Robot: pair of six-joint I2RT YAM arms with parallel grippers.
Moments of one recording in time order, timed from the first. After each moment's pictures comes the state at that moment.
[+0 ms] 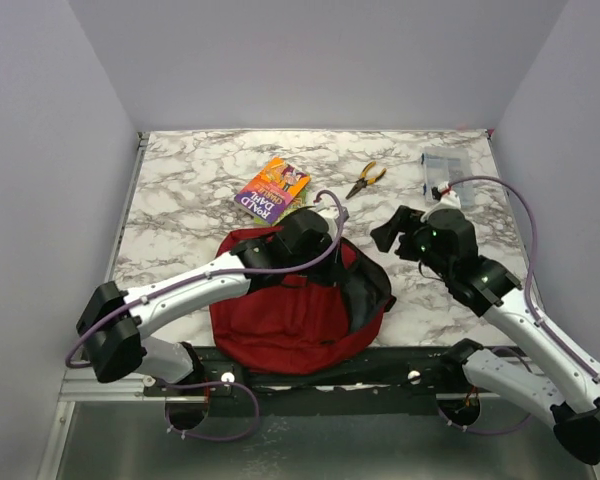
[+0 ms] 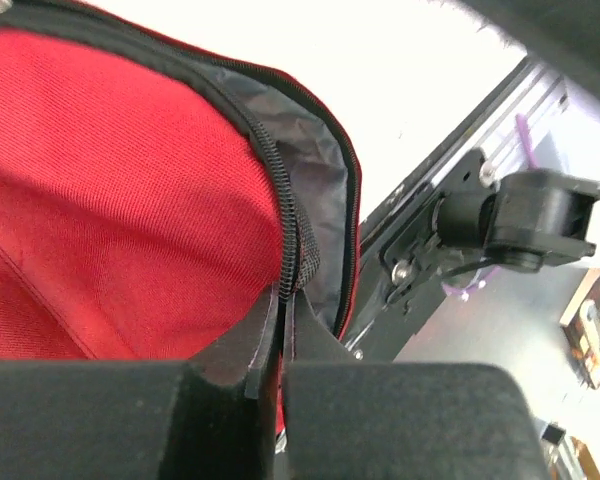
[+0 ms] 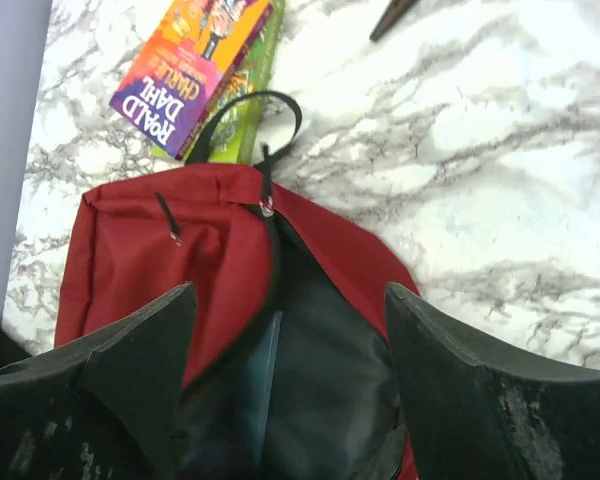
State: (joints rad) left arm -0.99 1.33 1.08 -0.35 0.15 -0.64; right arm 0.59 0.85 0.77 -0.39 0.17 0.67
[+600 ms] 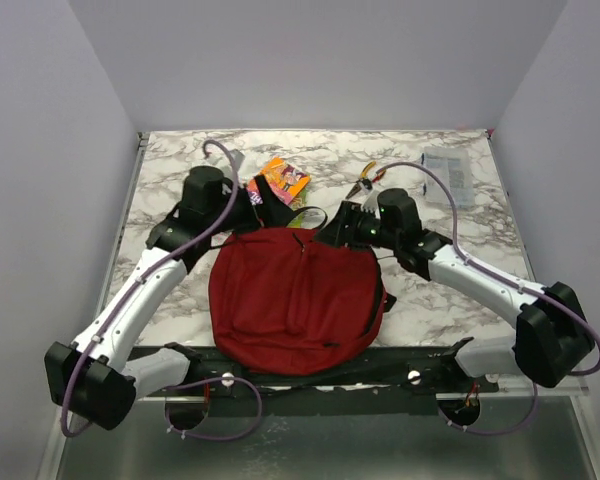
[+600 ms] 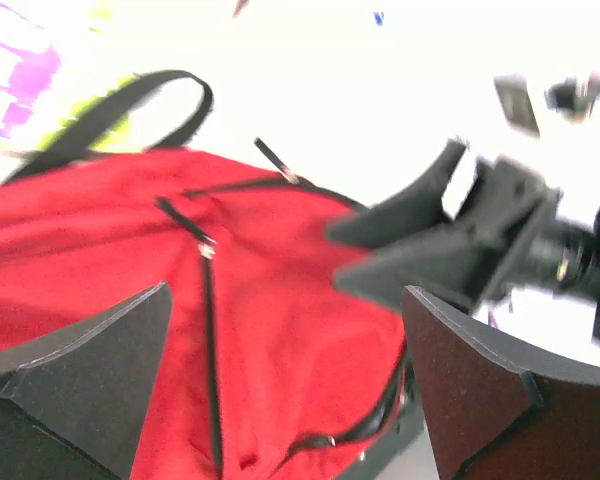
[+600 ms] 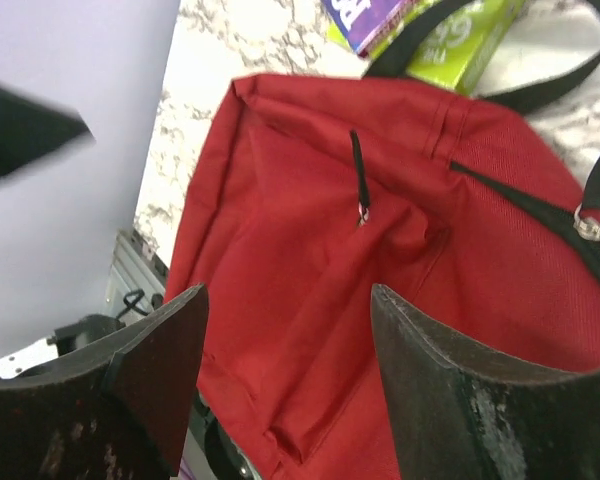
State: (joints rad) left arm -0.51 1.14 1.05 -0.39 0.33 -0.63; right arm 0.60 1.33 0.89 0.00 -0.32 0.71
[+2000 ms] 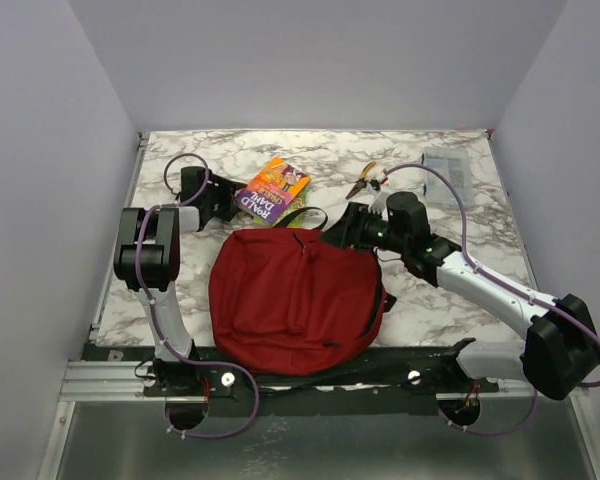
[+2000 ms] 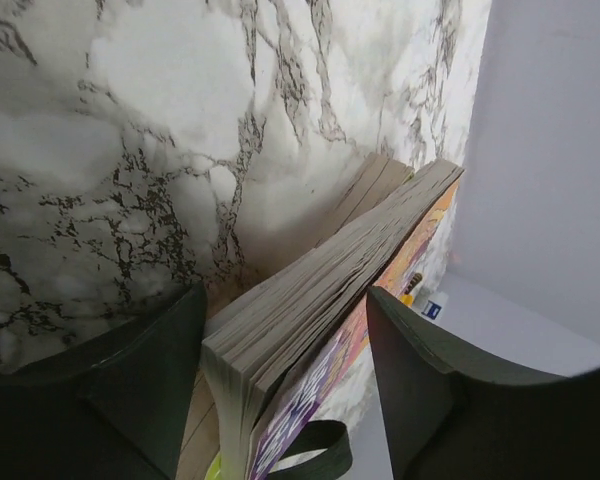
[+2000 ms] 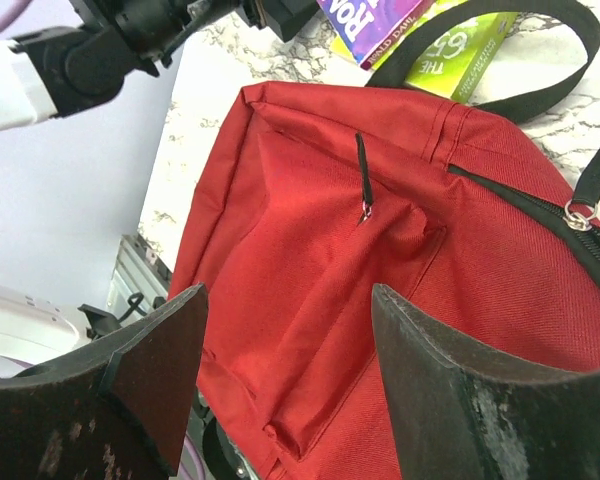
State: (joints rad) left arm -0.01 1.97 1.09 0.25 0.29 -1.29; right arm 0.59 1.26 0.80 0.06 -0.33 0.71
